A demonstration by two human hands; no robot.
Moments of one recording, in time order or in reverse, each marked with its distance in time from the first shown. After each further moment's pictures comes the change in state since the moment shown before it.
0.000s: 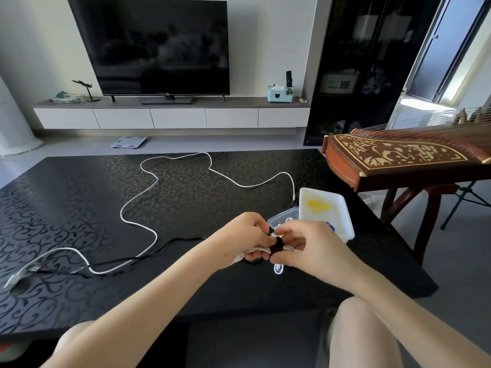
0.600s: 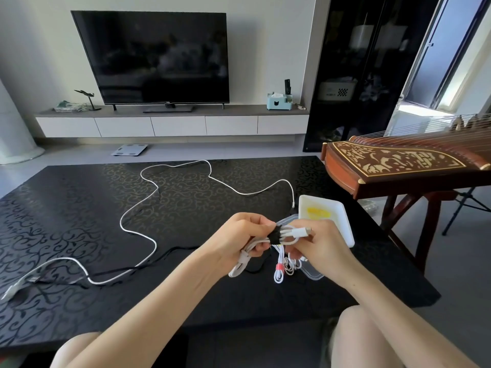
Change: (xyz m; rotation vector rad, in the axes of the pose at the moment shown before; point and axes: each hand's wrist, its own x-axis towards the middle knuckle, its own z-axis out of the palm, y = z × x) left_hand -0.008 0.011 -0.003 -0.395 -0.053 0.132; right_hand 0.014 0.004 -0.009 0.131 0.157 -0.132
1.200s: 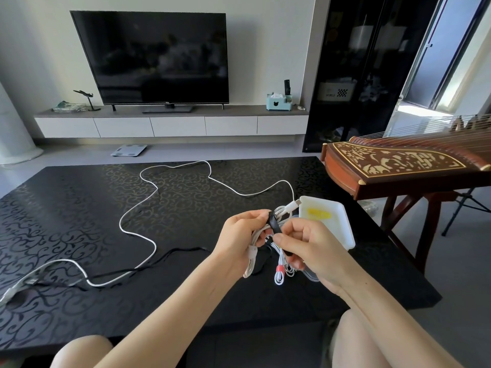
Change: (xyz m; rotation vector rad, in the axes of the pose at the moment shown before) left_hand 0.007 -0.005 0.015 -0.224 0.288 0.094; right_hand -0.001 -0.017 0.012 0.378 -0.065 0.275
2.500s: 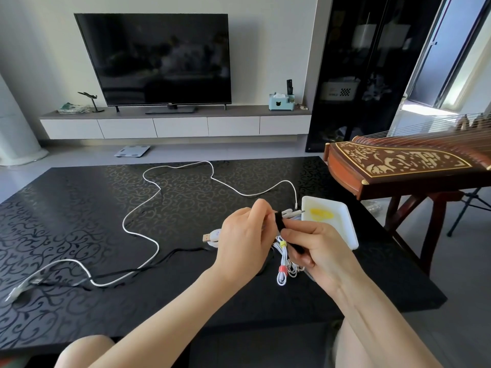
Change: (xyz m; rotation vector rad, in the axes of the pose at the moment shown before) left_hand -0.014 -0.001 -0.006 1.168 0.167 1.108; right_hand 0.000 -0.007 0.007 0.373 0.082 0.072
